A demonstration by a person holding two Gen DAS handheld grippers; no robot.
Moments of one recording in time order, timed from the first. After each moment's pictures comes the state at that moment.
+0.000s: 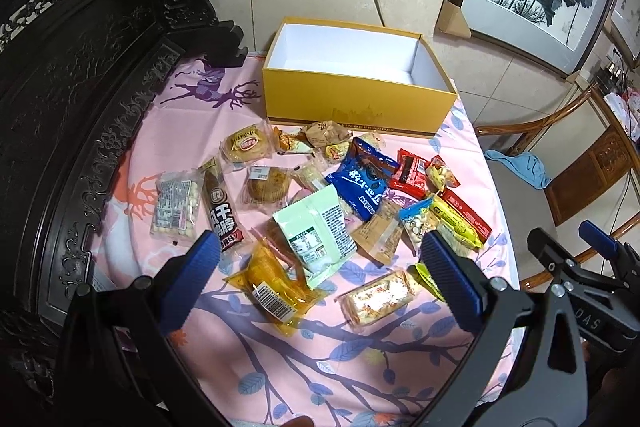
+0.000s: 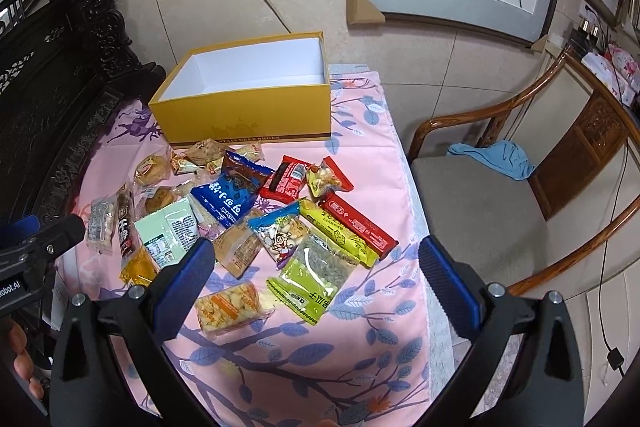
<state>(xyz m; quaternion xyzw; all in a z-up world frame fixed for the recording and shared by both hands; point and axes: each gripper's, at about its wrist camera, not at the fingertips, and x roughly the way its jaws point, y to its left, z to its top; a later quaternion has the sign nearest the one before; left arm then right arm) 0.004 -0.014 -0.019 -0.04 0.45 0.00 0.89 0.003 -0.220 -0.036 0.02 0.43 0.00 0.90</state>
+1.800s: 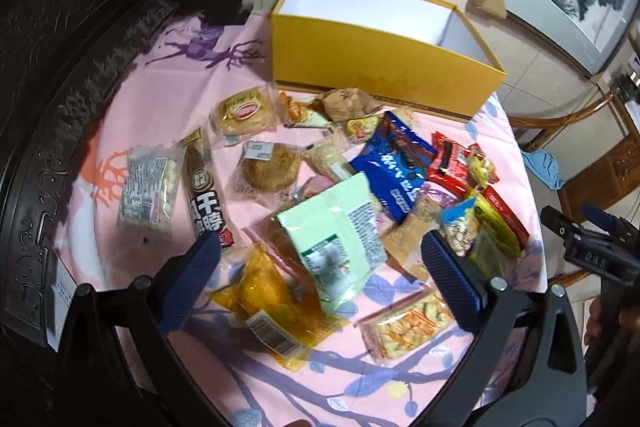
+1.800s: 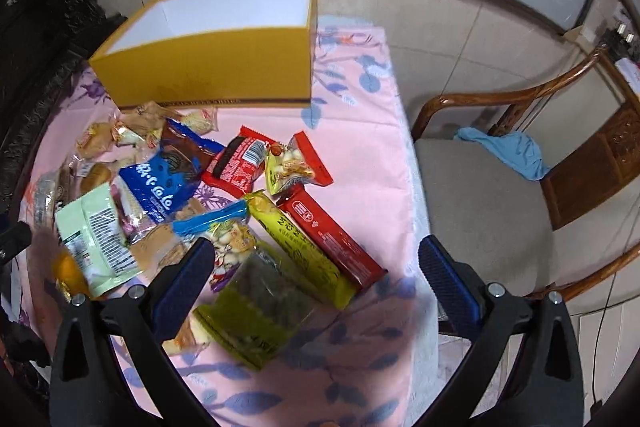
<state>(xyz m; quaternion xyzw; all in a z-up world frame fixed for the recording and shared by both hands) 0.055 0.012 -0.102 -0.07 0.49 0.02 0.87 0.097 -0.250 -0.122 -0.01 0.51 0.01 0.86</state>
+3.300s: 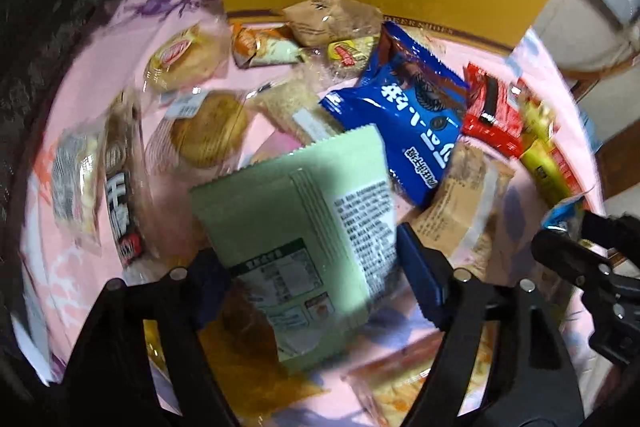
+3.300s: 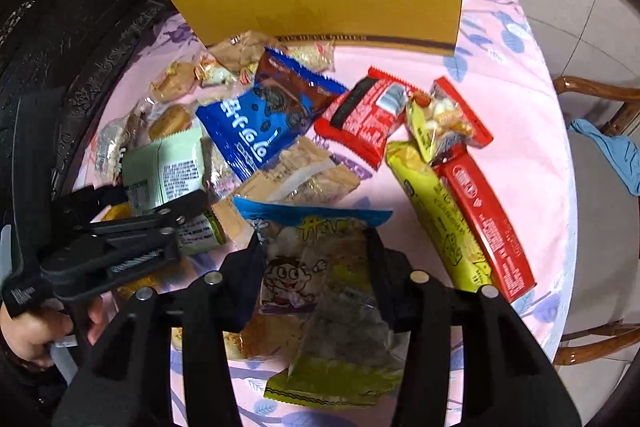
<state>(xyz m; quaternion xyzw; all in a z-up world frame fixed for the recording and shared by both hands) 0.106 -0.044 -0.203 0.00 0.55 0.03 0.83 0.111 -0.211 -0.176 0.03 0.55 0.19 0.81</state>
